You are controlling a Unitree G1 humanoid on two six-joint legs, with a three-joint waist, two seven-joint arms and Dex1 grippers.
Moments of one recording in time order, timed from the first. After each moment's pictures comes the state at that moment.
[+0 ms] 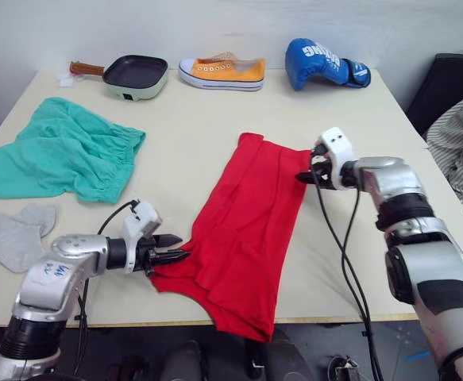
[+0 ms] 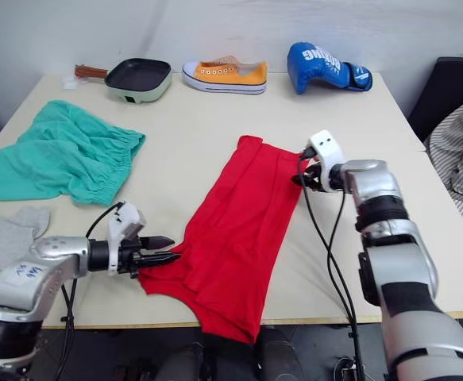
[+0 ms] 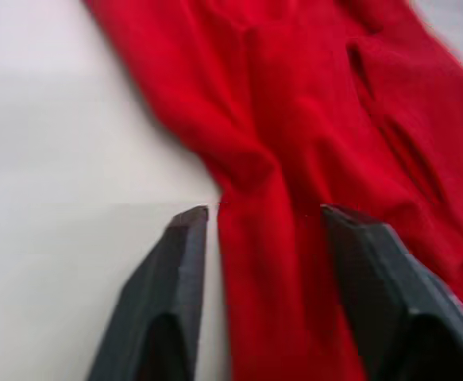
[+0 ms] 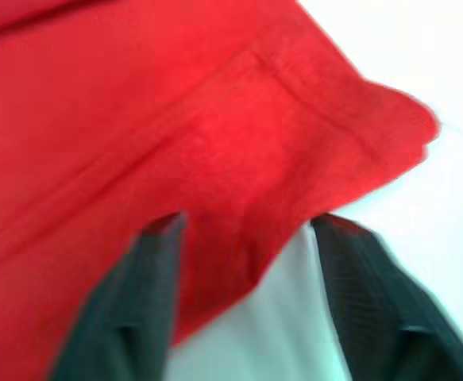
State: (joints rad) left arm -0.26 0.72 0.10 -0.28 -0.42 0.91 -0.98; right arm -1.00 -0.56 0.06 0.75 0.07 0.59 0.86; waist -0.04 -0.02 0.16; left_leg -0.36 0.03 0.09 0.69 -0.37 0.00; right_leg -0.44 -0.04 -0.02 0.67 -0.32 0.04
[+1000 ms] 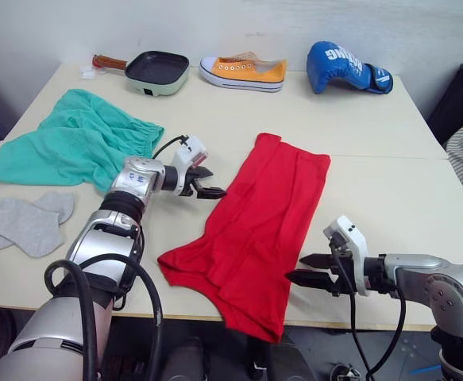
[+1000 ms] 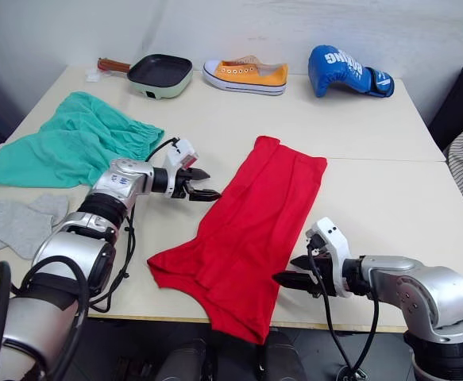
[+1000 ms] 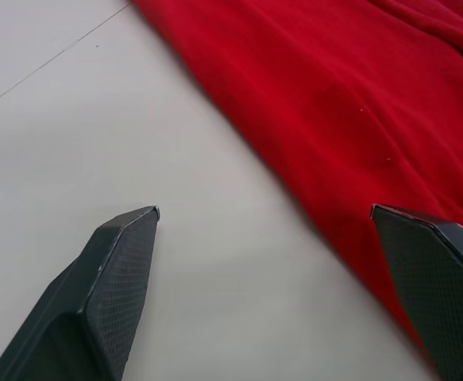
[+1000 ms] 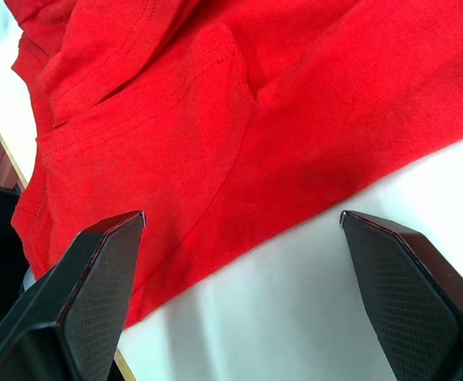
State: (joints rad) left arm -1.18 0.35 -0.16 1.17 -0.03 0.17 -0.99; right arm -0.19 -0.62 -0.20 -0.56 0.67 1.46 0.75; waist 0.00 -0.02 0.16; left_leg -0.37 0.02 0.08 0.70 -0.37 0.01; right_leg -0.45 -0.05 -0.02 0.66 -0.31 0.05
